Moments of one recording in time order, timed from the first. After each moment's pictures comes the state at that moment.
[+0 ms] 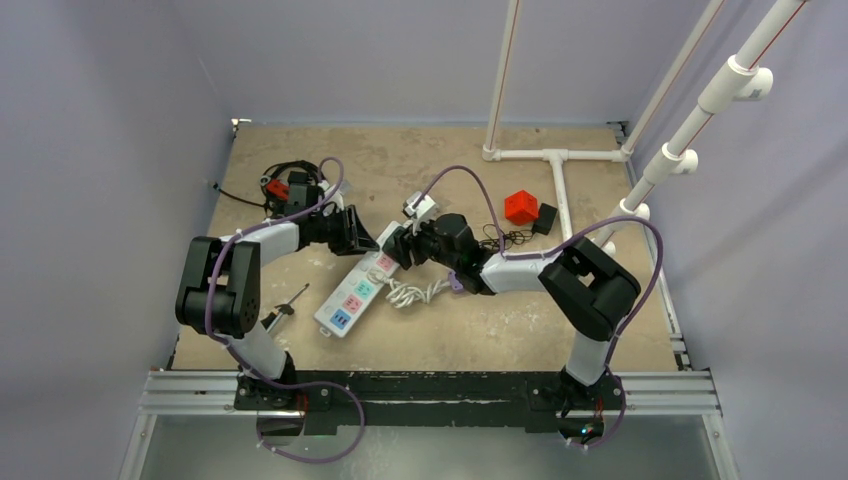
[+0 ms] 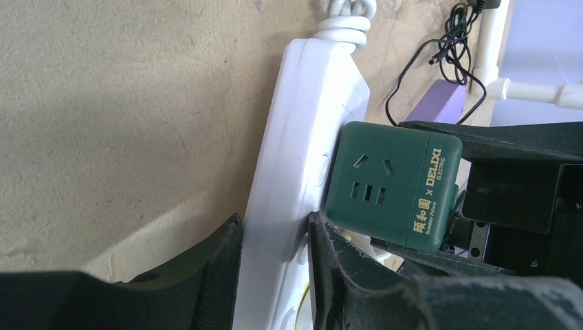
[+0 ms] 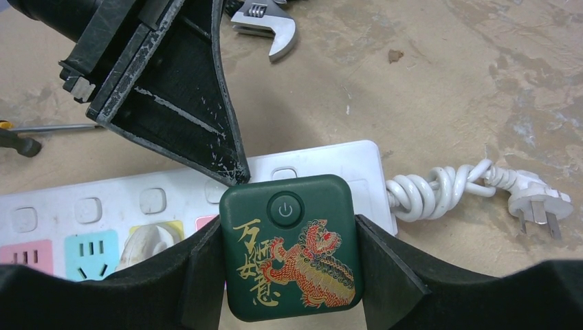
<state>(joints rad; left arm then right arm) -0.12 1.67 0.86 -0.12 0.72 -0.41 0.82 1.80 0.87 0.64 -0.07 0.11</state>
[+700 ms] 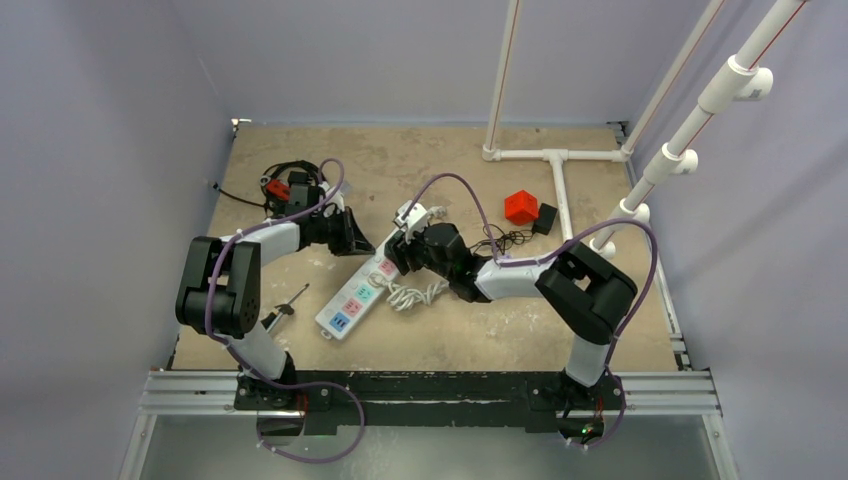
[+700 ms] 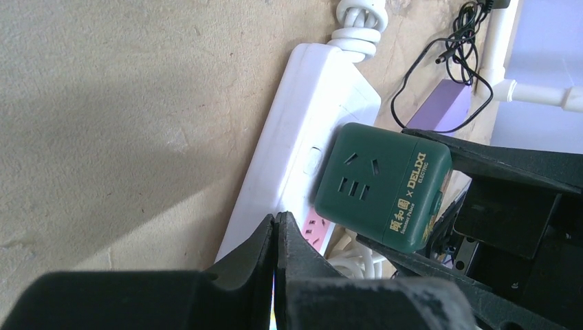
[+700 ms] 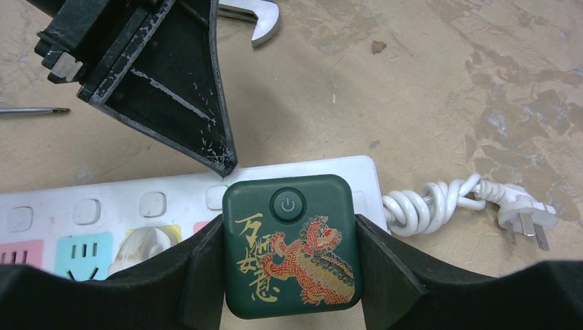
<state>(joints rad) -0.13 1.67 0.86 -0.14 0.69 -0.41 0.90 1.80 0.86 0.61 0.09 0.03</state>
